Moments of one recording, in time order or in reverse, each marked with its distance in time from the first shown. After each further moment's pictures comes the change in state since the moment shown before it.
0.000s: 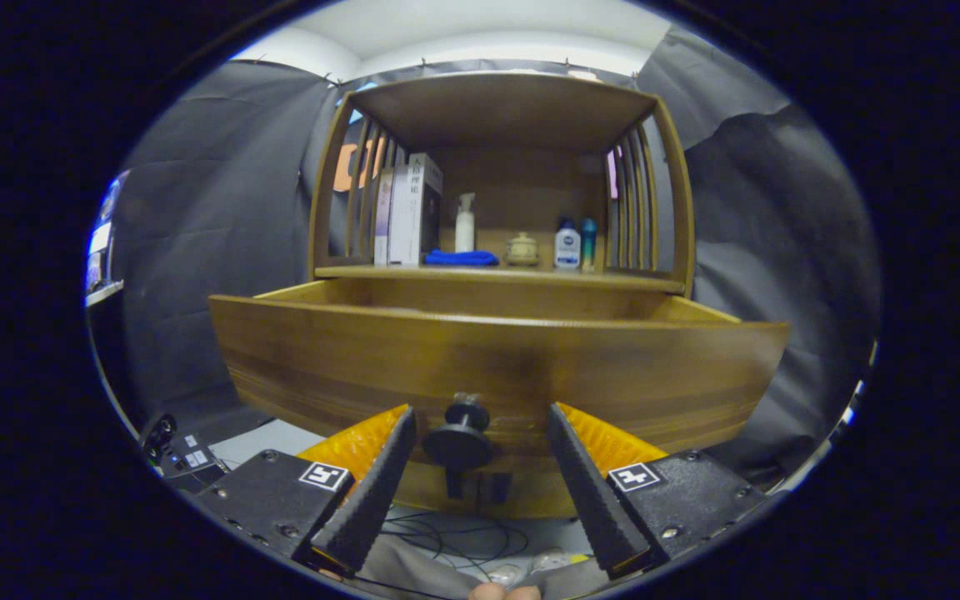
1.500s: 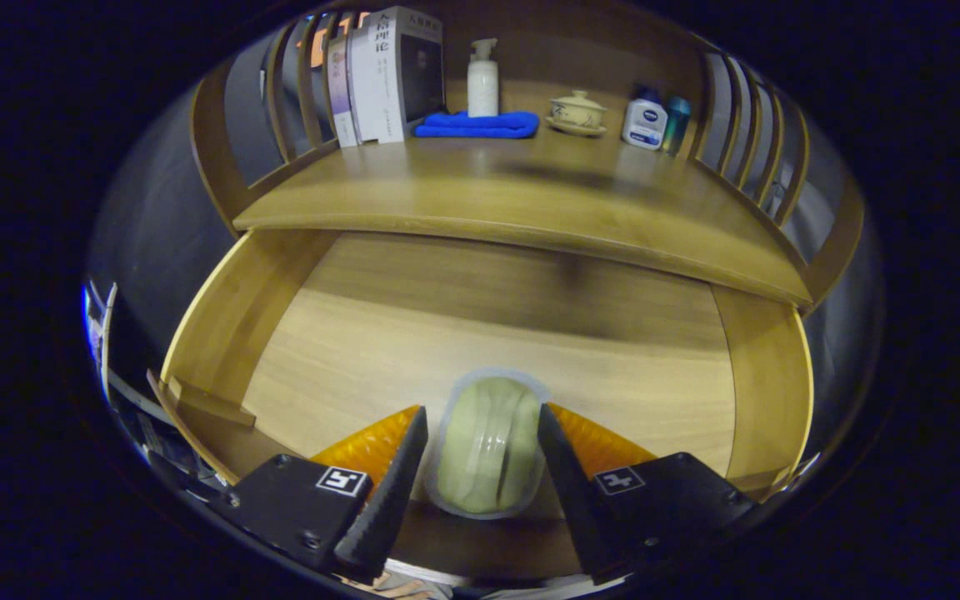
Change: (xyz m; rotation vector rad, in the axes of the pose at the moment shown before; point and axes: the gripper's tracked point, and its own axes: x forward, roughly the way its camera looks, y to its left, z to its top) arm 0.116 0.013 0.012 0.006 0.820 0.091
